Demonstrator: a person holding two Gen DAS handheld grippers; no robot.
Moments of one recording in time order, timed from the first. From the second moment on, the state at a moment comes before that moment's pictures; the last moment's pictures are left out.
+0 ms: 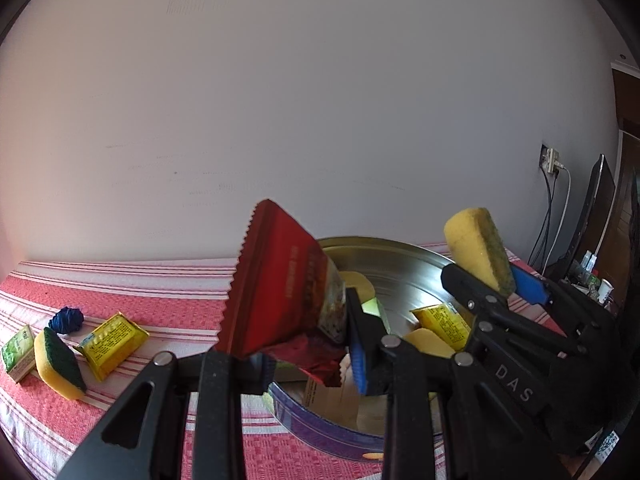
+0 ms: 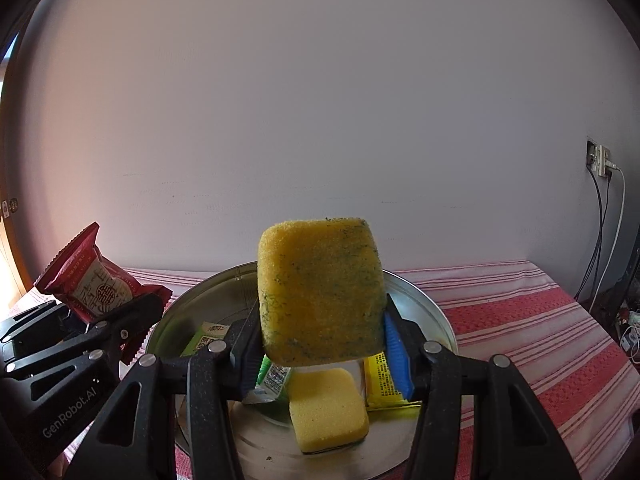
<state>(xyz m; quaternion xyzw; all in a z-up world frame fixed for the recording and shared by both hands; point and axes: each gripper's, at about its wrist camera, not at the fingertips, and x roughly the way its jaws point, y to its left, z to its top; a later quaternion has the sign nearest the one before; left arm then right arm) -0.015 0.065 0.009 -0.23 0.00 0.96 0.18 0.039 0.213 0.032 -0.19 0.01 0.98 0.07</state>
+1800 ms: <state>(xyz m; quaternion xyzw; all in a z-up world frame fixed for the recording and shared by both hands) -0.009 0.069 0.018 -0.22 -0.01 0.97 0.12 0.010 0.319 0.022 -0.17 0.16 0.97 0.03</state>
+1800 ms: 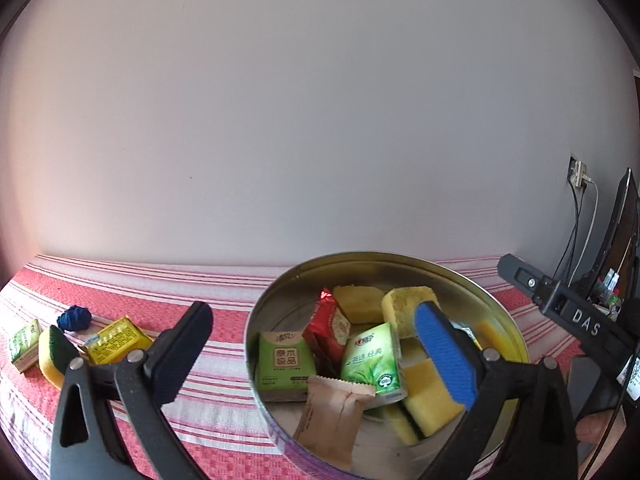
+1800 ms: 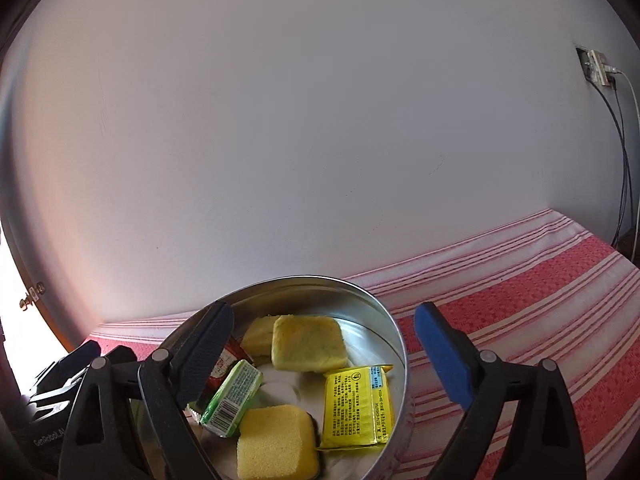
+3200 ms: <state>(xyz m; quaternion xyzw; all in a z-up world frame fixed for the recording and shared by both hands) 0.019 -0.006 -0.012 -0.18 0.03 0.98 0.02 0.078 0.214 0.028 -0.06 0.11 0.98 0.13</state>
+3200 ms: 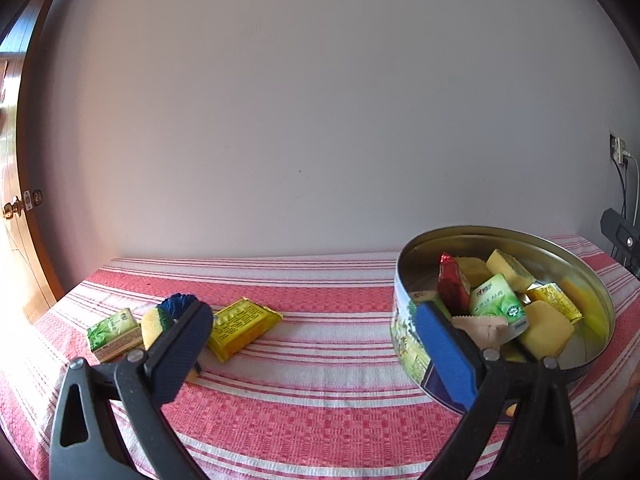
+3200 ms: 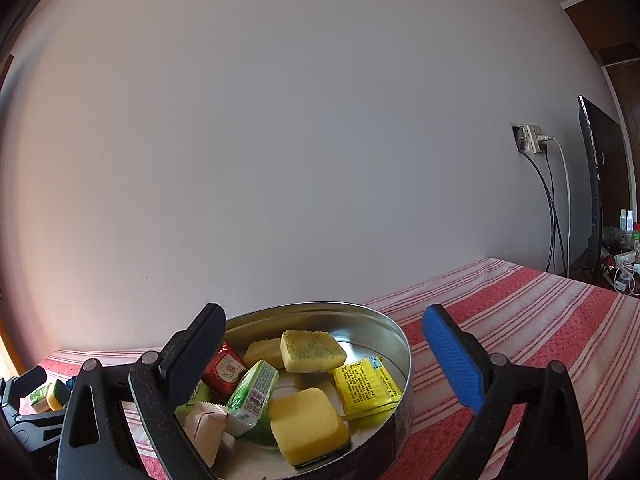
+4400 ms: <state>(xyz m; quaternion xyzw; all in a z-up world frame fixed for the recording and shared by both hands) -0.040 -0.252 -0.029 -0.26 -0.04 0.95 -0.15 -0.013 -0.018 0.003 -0.21 0.04 0.97 -0.10</state>
